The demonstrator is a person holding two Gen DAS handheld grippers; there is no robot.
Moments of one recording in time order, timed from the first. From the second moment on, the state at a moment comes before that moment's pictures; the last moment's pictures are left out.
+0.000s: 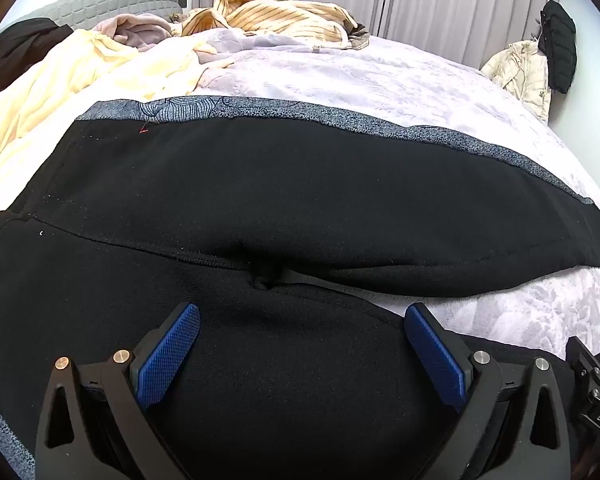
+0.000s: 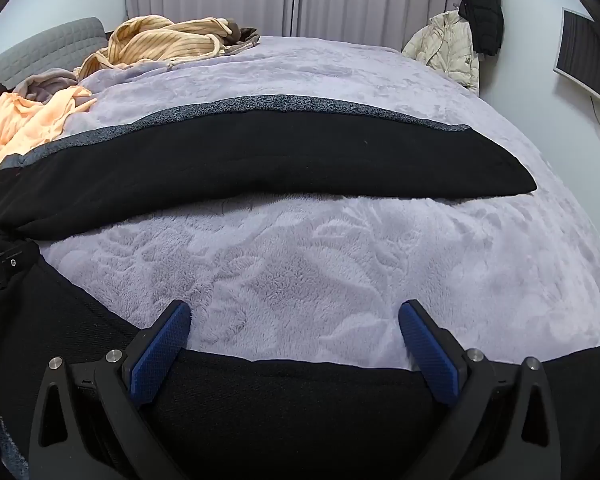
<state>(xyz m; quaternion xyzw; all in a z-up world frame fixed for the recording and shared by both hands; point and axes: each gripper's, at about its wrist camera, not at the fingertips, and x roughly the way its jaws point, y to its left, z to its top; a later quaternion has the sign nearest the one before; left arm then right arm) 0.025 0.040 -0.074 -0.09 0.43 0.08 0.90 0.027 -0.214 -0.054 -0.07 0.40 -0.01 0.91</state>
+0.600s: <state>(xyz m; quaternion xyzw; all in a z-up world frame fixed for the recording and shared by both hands) 0.027 0.044 -0.073 -0.09 0.42 0.08 0.90 0.031 -0.209 -0.058 -0.08 0.42 -0.01 0.91</state>
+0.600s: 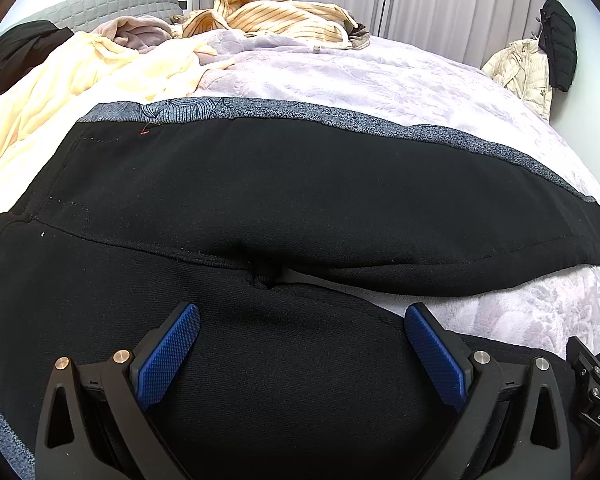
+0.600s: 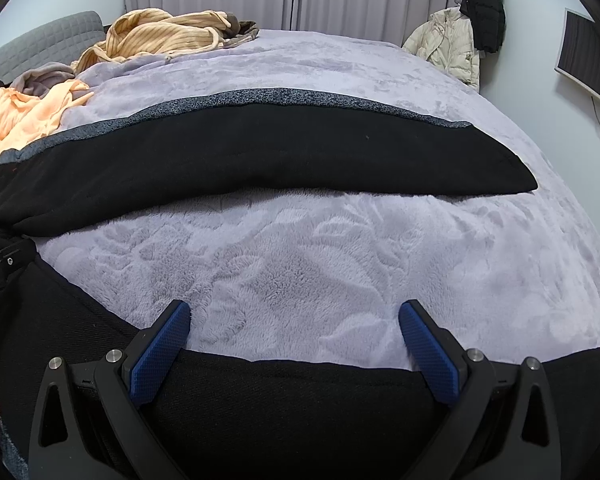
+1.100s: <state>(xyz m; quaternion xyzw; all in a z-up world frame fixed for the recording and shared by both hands) 0.029 0.047 -0.072 -0.09 0.42 0.08 0.90 0.031 -0.203 -0.057 -0.09 0.40 -0.03 0.91</state>
